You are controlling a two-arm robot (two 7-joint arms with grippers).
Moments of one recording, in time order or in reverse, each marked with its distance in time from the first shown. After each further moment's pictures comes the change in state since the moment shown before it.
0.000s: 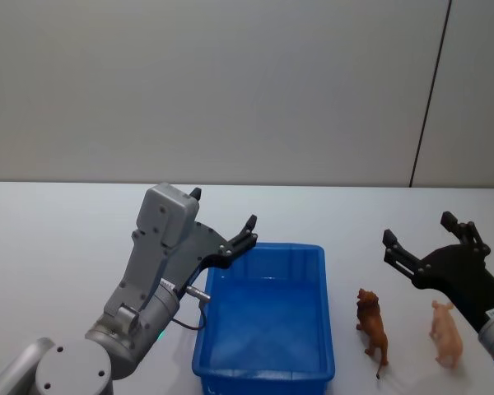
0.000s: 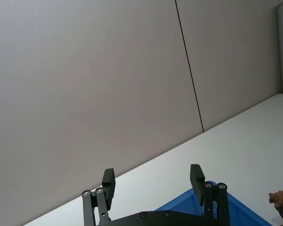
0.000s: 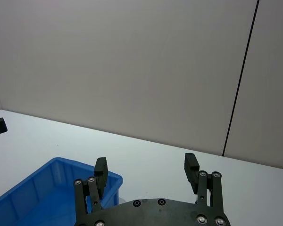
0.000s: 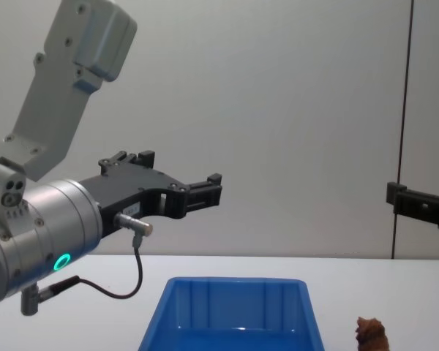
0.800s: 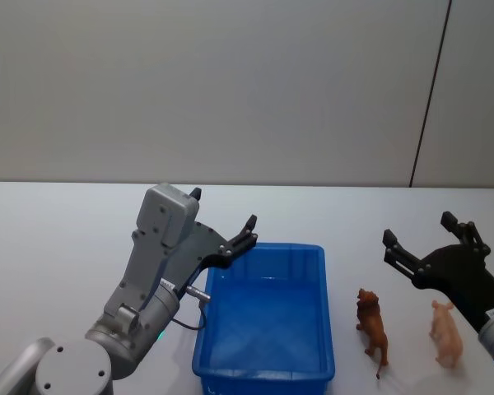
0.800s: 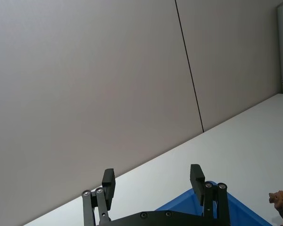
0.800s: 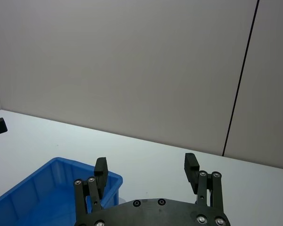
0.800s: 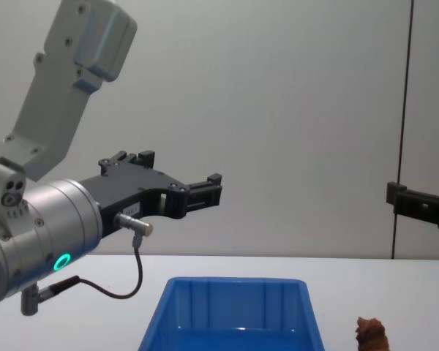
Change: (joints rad) left arm 0.000 0.000 0.000 0.000 0.000 0.000 0.000; right arm 0.000 0.000 0.000 0.000 0.000 0.000 0.000
